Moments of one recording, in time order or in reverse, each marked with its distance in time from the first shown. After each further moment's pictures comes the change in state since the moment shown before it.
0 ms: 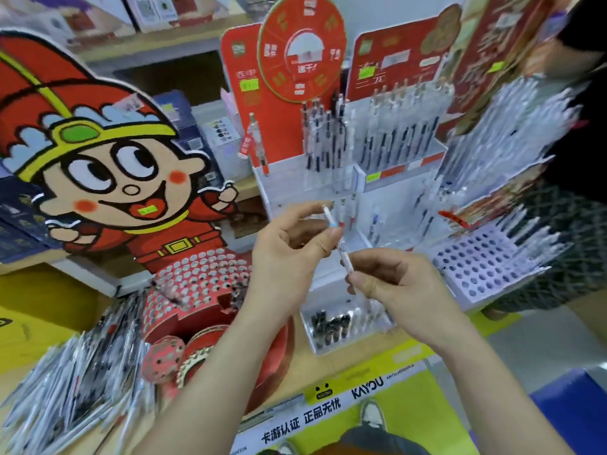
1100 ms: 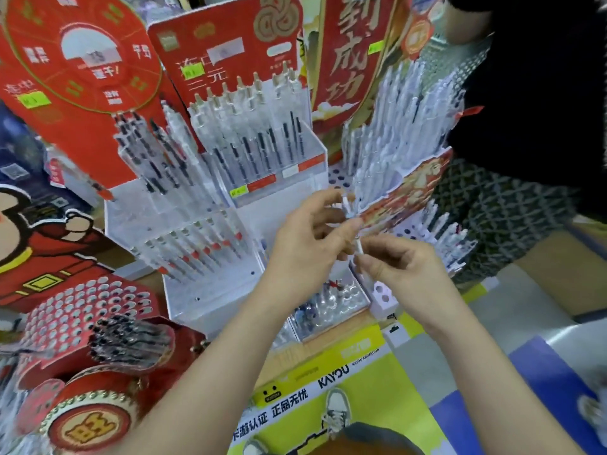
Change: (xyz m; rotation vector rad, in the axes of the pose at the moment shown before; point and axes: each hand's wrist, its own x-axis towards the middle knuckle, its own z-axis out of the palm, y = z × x) left_hand 0.050 -0.028 0.190 0.188 -0.264 -0.115; right_hand 0.015 0.053 -0.180 0.056 0.191 0.086
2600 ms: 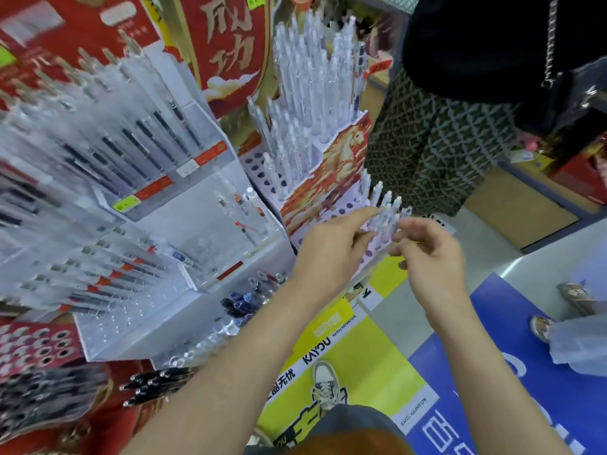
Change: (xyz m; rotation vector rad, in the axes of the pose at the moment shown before) left_hand 0.036 -0.066 0.114 0.613 -0.260 0.257; right_hand -0.011 0.064 -0.082 -0.059 0.614 0.149
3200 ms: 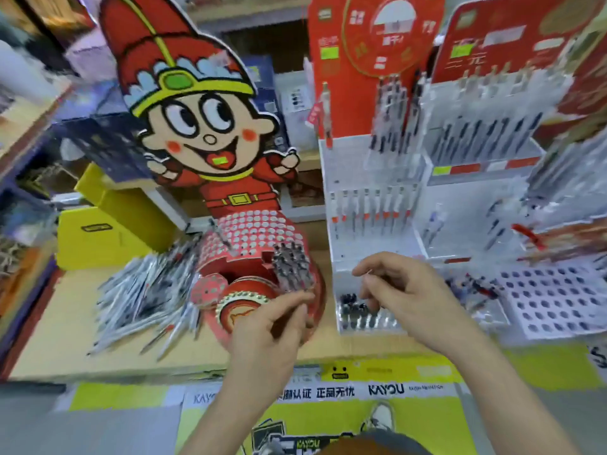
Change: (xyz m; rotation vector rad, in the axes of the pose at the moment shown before) left_hand -0.331 -0.062 -0.171 -0.298 0.738 -0.623; right_hand -0.193 -0.082 0.189 -0.214 -1.087 -0.315
